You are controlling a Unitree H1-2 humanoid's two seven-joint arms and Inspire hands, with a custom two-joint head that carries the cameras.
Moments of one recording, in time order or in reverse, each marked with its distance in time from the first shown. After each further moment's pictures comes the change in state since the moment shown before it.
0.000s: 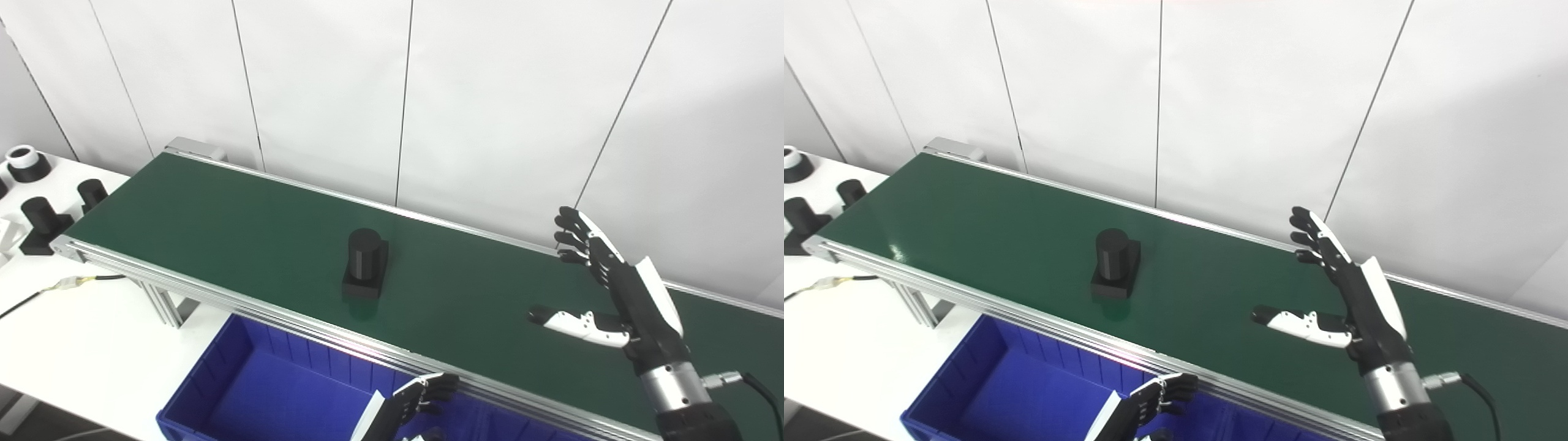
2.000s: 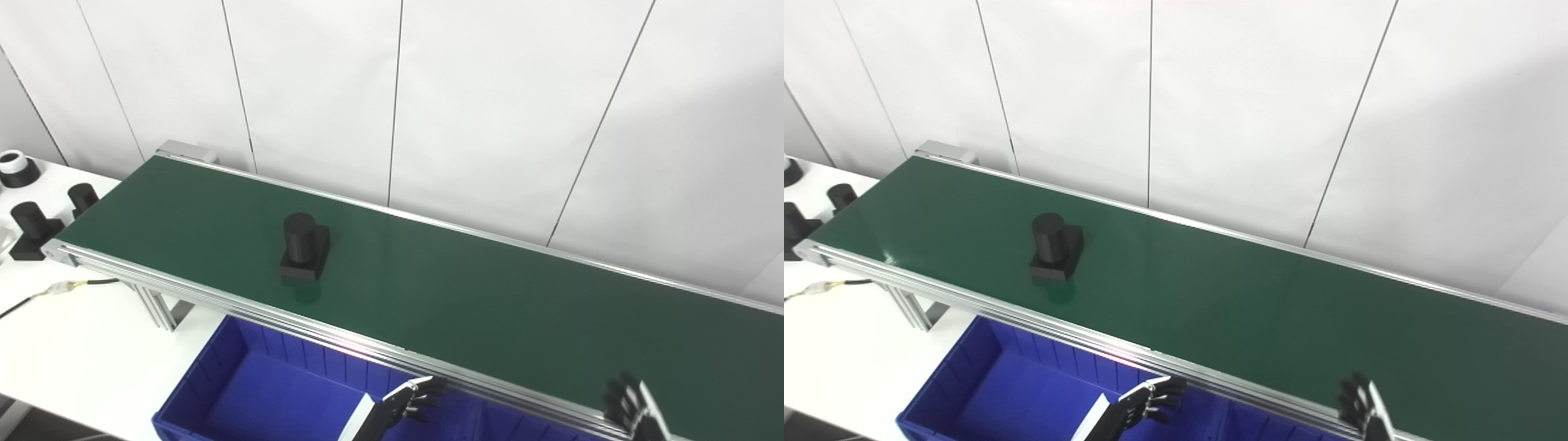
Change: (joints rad) left arm 0.035 0.029 0.012 -0.082 0.088 0.053 -0.043; right arm 0.536 0.003 -0.097 -0.050 0.068 -0.321 -0.170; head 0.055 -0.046
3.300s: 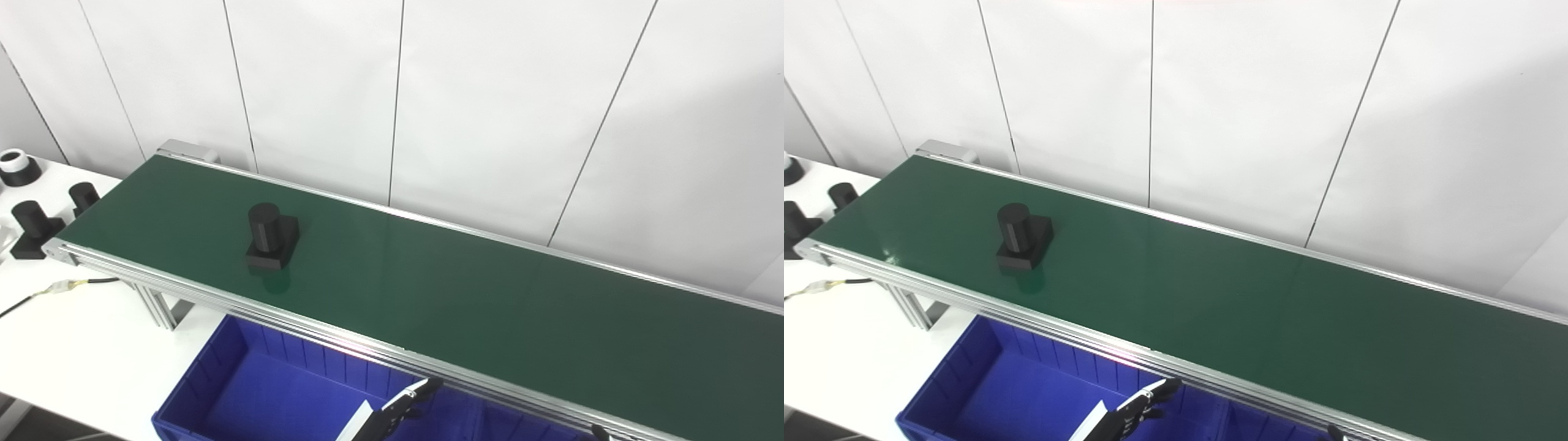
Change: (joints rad) left arm 0.031 0.058 -0.019 -0.059 -0.049 0.025 -0.060; right arm 0.132 0.017 0.043 0.093 -0.019 0.097 0.011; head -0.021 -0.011
